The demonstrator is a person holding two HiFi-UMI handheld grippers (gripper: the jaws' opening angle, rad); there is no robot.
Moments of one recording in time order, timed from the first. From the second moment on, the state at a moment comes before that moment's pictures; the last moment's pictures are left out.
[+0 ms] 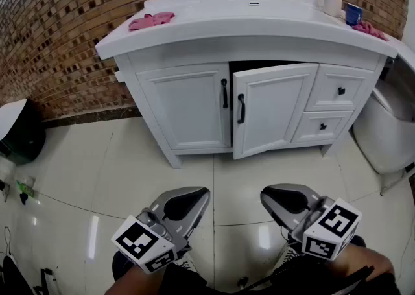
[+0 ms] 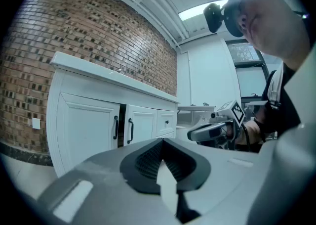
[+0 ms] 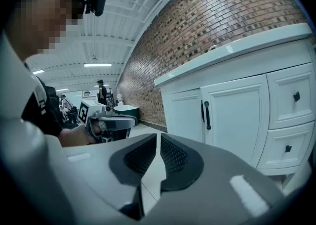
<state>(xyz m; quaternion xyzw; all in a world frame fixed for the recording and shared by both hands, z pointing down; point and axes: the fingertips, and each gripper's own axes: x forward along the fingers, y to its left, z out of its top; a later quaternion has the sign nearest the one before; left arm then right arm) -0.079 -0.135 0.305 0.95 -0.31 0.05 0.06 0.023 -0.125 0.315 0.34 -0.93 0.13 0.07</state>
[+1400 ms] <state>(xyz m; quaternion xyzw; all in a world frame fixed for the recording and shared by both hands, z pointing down) -0.041 -0.406 0.335 0.88 -0.46 0.09 0.00 0.069 -0.153 0.313 0.35 -0.92 0.15 0.04</state>
